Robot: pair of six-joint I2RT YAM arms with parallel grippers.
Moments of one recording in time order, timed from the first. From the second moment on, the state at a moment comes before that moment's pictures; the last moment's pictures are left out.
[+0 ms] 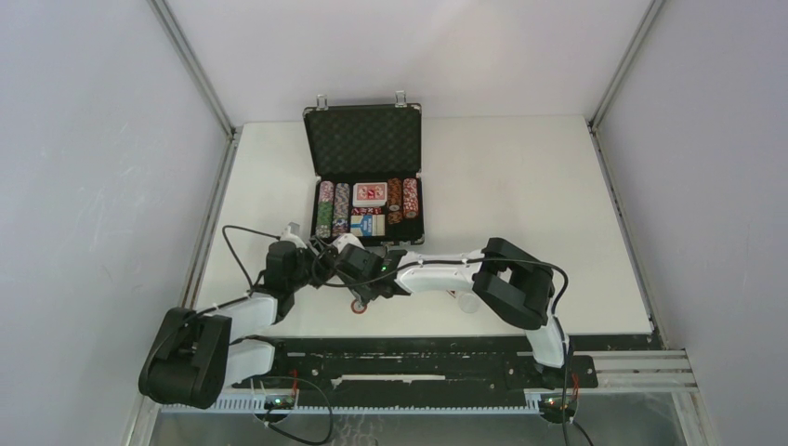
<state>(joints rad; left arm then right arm) -0.20 1.18 0.18 0.42 0.30 -0.89 1.17 2.01 1.35 -0.36 0.21 0.32</state>
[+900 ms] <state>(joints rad) -0.20 1.19 0.18 0.44 0.30 -0.89 1.15 2.01 1.35 -0.38 0.25 0.32</state>
